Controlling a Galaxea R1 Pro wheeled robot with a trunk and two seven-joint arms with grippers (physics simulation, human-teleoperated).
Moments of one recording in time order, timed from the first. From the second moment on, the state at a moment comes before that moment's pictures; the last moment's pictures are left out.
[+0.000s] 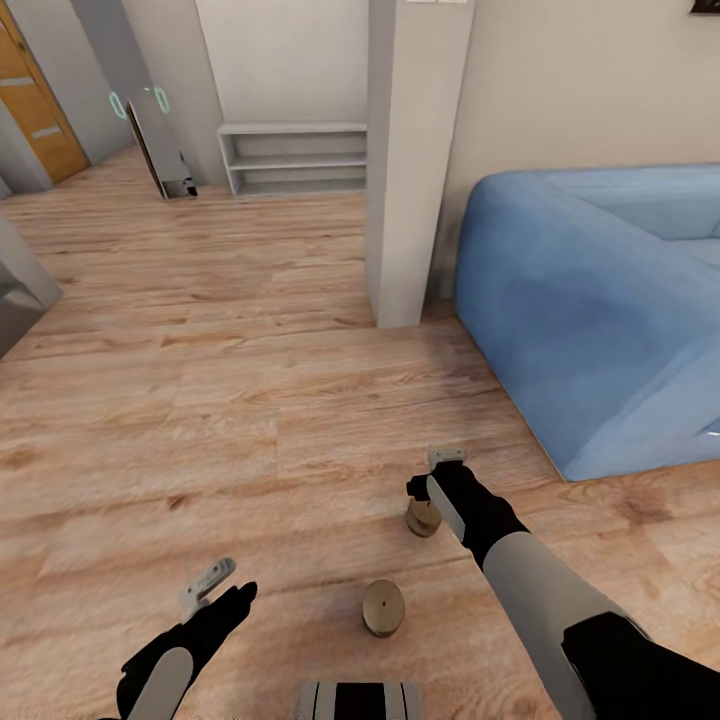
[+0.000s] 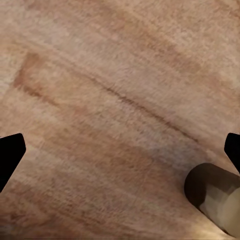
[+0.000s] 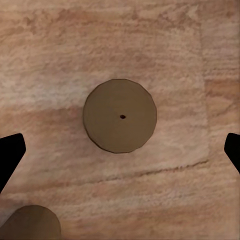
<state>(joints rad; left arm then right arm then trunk) -0.07 0.03 -0.12 -1.55 0.90 0.47 0.67 -0.91 0.11 0.24 -0.58 -0.20 0.66 -0.28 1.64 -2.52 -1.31</state>
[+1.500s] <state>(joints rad) -0.02 0.04 -0.12 -1.56 0.82 0.47 0.68 -0.91 0.11 0.24 -0.58 -0.20 0.66 -0.28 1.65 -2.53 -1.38</state>
